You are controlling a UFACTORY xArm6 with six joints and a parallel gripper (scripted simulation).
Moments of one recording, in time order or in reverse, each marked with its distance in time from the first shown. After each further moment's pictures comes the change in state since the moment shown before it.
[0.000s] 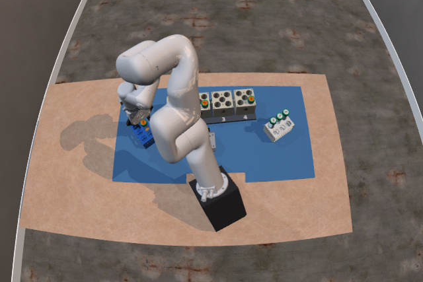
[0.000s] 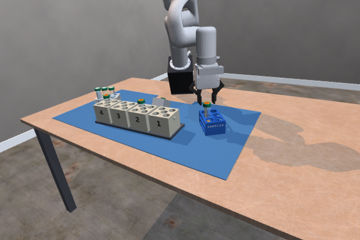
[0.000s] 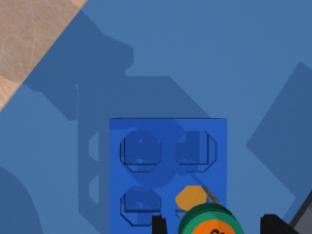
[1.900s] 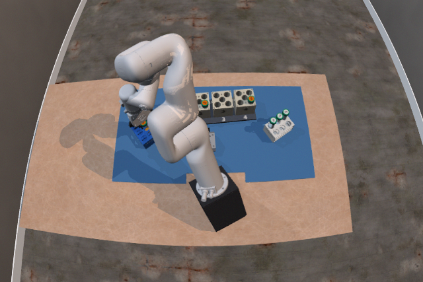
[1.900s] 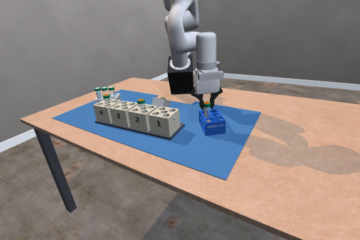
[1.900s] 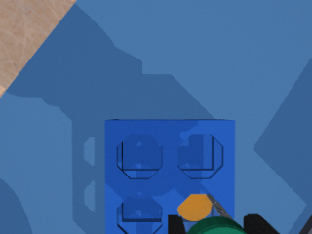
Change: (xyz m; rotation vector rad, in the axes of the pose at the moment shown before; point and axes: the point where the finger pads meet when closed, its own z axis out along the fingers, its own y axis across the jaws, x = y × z) arm 0.001 0.000 0.019 0.000 0.002 0.000
